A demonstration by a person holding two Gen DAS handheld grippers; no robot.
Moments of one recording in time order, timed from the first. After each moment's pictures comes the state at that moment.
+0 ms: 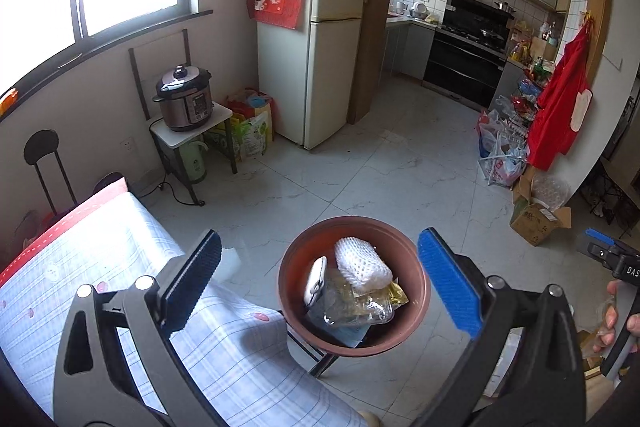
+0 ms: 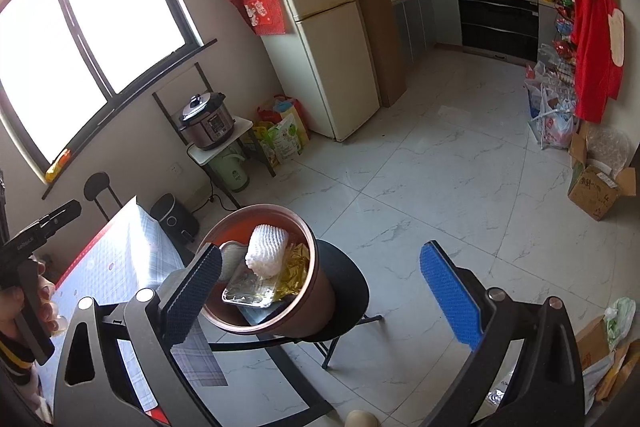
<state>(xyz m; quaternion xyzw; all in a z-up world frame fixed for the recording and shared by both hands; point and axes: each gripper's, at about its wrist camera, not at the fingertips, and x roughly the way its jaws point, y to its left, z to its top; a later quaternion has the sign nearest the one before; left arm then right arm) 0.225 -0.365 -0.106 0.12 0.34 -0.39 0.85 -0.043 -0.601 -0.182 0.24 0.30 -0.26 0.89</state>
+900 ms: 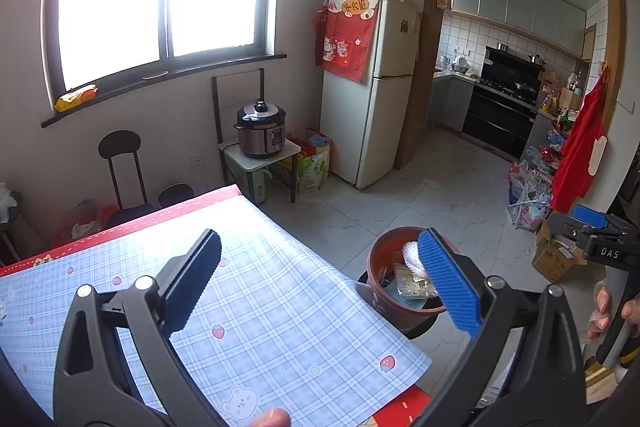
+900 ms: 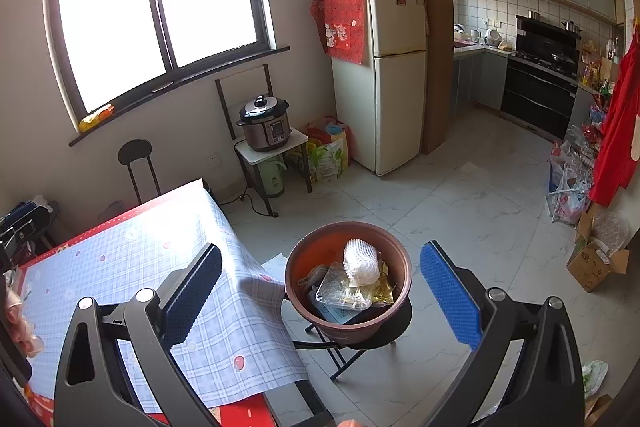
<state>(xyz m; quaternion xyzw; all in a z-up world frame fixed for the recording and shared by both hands) 0.186 -0.125 -0.018 0.07 0.28 -0.32 0.90 0.014 -0.404 -0.086 0.12 0.29 -0.22 0.92</state>
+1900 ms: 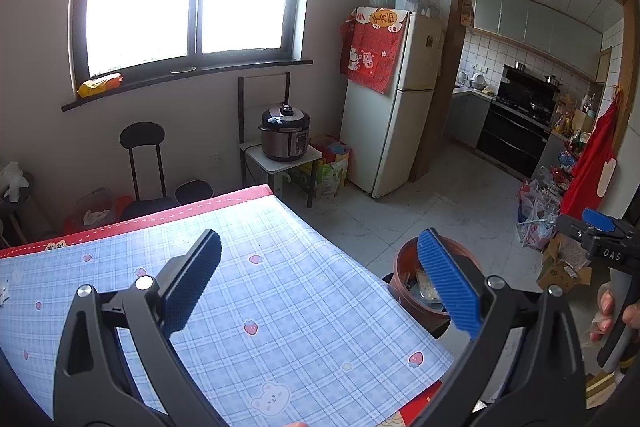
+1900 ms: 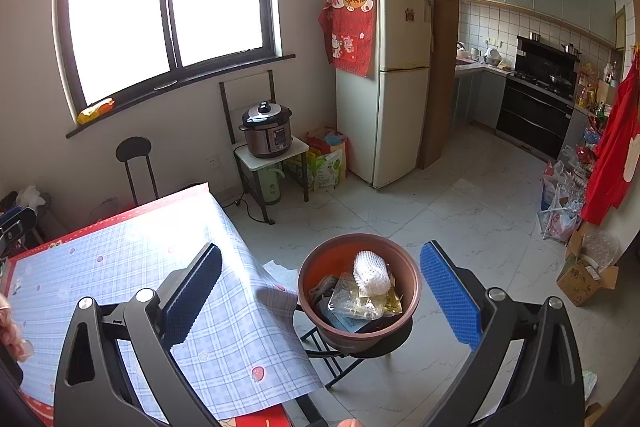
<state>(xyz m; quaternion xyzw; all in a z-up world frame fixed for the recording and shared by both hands) 0.207 -0.067 -0.014 0.04 0.27 -0.30 0.91 0.039 -0.358 -0.073 0.08 0.28 -0.24 0.93</state>
